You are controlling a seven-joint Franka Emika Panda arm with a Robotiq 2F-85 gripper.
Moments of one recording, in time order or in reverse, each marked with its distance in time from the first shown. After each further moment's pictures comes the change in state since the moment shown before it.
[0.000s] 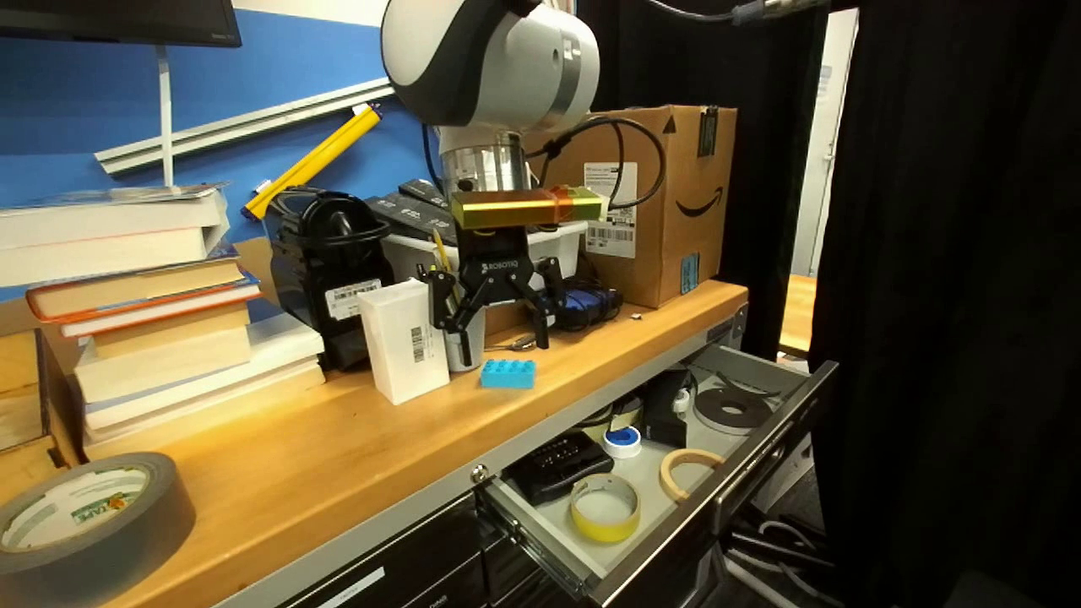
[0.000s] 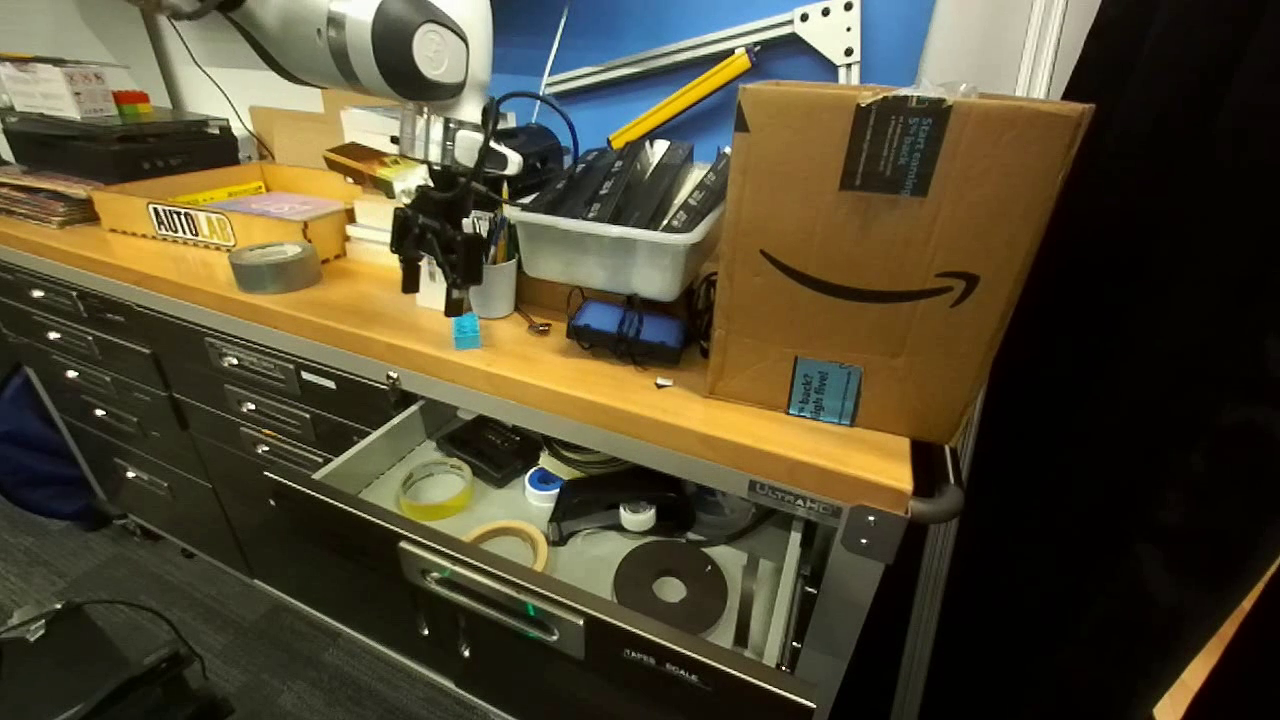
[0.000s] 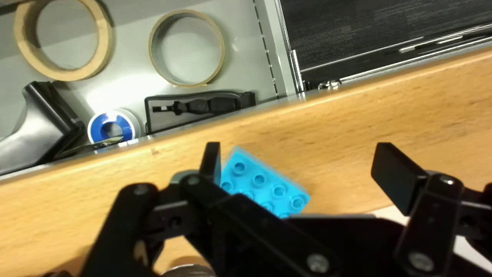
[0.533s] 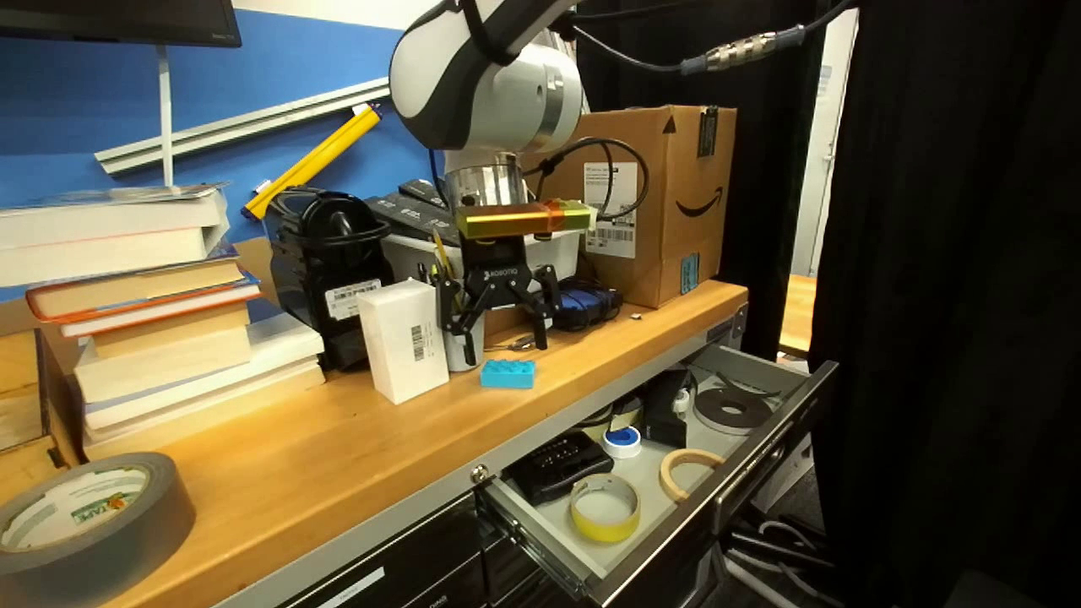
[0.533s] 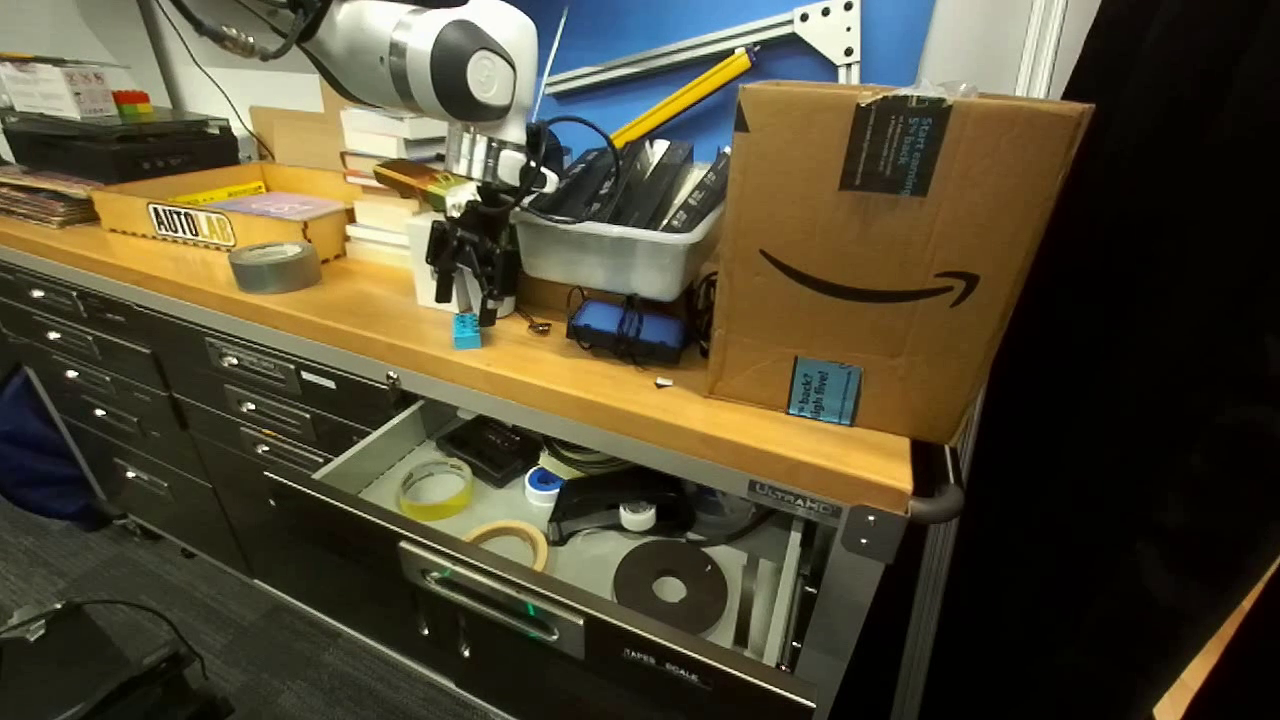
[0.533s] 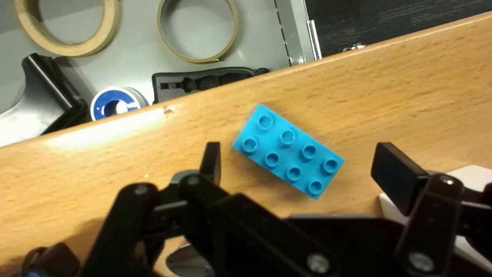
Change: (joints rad) arm 0.002 0.140 -0.043 0.159 0.000 -0.068 -0.038
